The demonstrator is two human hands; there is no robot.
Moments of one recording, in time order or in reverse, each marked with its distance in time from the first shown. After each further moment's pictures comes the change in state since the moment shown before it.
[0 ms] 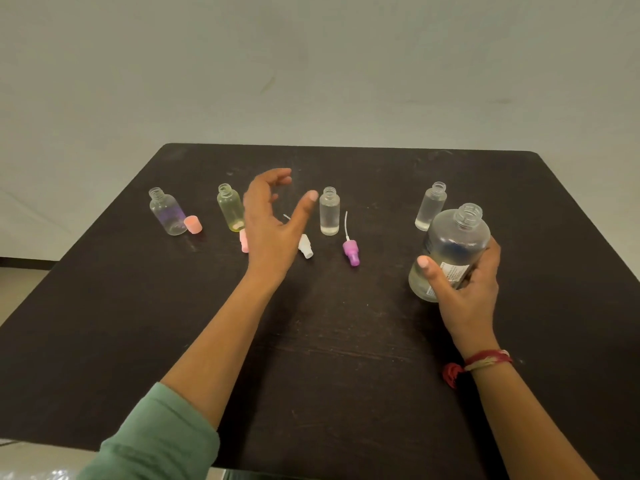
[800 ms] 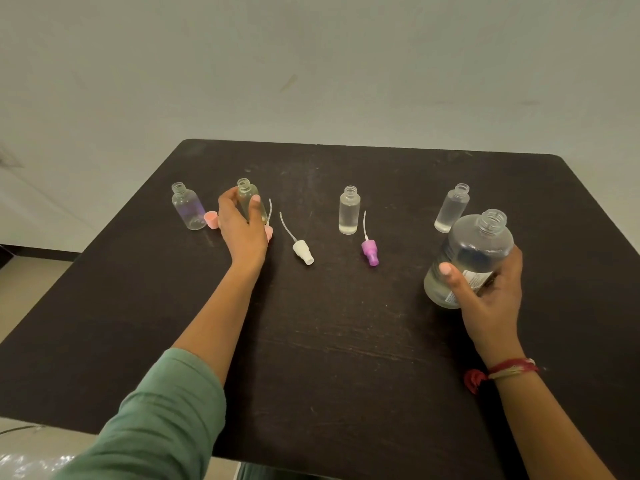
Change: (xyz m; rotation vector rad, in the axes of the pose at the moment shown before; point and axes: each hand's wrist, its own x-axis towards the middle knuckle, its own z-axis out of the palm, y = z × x) left_hand 0.025 -0.081 -0.035 0.167 0.180 -0.436; right_hand -0.002 0.003 0.001 0.053 -0.060 -0.043
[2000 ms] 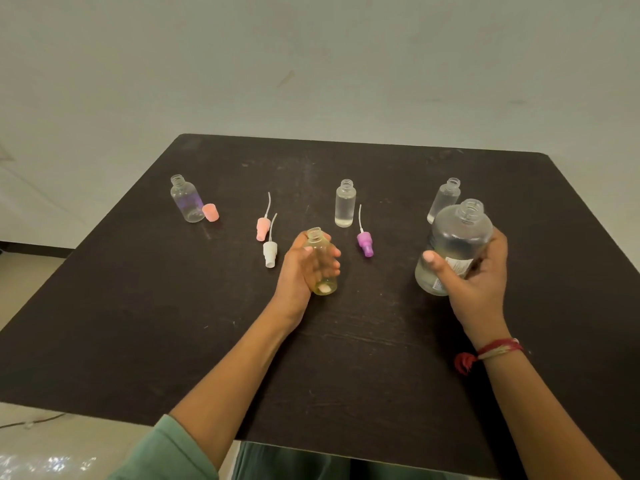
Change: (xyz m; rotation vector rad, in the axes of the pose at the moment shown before) left_hand -0.113 0.026 -0.010 -0.748 -0.770 -0.218; right_hand 0.001 -0.012 0.004 0.008 0.000 -0.024
